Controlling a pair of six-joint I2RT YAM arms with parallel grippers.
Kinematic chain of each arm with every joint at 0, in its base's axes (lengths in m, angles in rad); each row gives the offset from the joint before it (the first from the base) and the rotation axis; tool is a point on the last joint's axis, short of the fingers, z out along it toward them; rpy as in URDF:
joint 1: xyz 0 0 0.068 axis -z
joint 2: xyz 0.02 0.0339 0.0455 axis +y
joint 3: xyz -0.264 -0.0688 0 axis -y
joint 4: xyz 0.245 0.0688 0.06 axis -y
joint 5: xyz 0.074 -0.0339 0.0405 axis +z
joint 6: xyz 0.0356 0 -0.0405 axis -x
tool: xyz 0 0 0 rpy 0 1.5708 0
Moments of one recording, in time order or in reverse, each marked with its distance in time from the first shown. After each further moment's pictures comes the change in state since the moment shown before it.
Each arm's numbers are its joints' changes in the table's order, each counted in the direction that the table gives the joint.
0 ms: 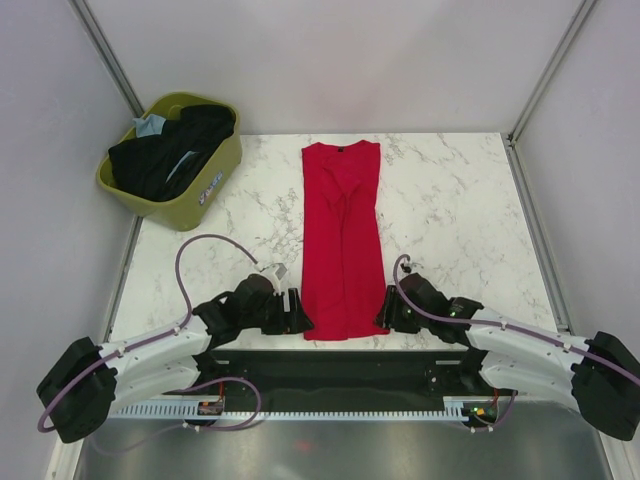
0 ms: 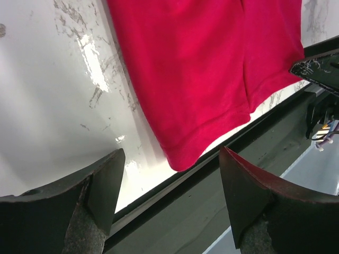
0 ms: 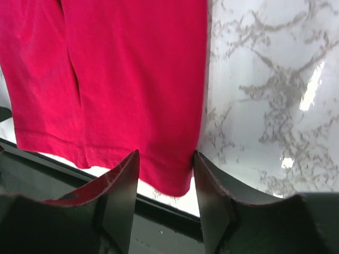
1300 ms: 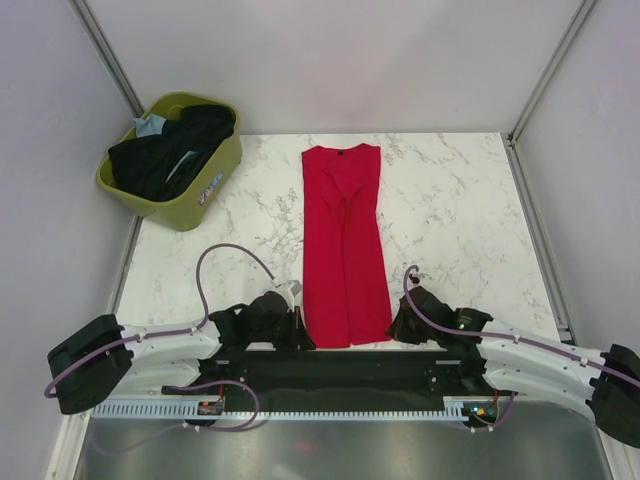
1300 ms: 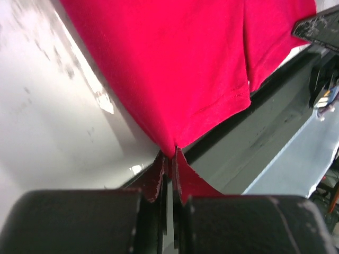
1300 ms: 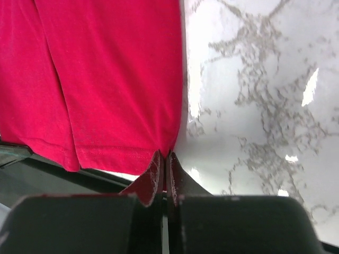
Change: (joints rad) left arm 0.191 0.140 -0.065 0.225 0.010 0.129; right arm -0.087 -0.134 -0.067 -0.093 -0.074 -0.114
